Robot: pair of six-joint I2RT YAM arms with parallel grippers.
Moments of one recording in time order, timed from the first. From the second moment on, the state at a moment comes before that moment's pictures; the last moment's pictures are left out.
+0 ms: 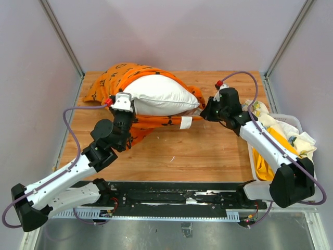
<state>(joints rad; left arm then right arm) -0.85 0.86 0.79 0.34 -0.75 0.25 0.37 1.30 1.02 -0.35 -0.10 0.41</state>
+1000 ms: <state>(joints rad) -0.81 0.96 1.00 0.08 -0.63 0.05 0.37 1.17 0.97 -0.33 -0.10 0.46</state>
